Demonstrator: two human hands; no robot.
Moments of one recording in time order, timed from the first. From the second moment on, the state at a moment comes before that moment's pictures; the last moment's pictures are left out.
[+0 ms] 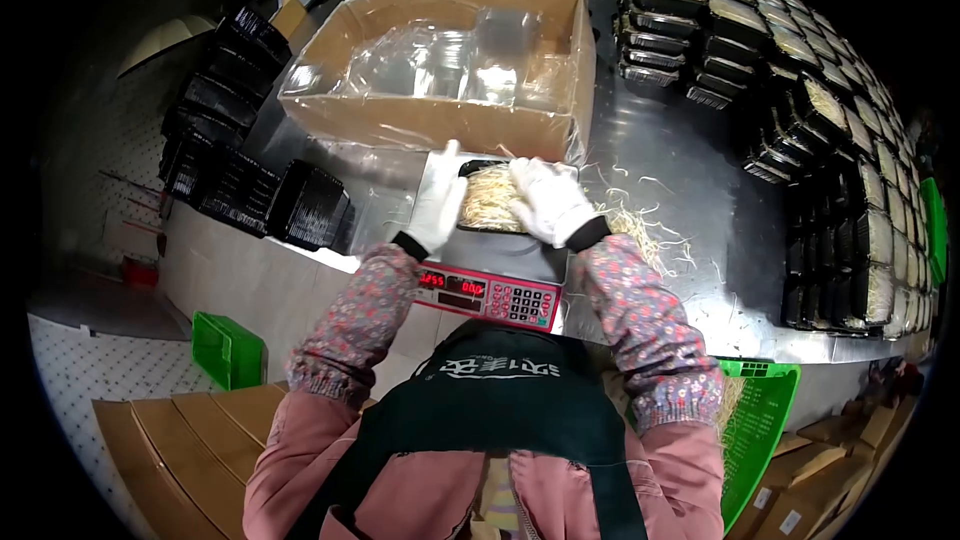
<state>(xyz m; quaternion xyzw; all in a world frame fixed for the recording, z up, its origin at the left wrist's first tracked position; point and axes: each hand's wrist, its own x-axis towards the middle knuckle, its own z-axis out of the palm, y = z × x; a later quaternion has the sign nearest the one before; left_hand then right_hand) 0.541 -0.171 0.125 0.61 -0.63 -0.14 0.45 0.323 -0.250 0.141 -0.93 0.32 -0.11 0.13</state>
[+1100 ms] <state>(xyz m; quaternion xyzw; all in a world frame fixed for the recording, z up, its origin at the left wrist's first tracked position) 0.501 -0.167 0.116 0.66 -0.72 0.04 0.20 0.280 -0.243 0.176 -0.91 0.39 -0.10 0.08</state>
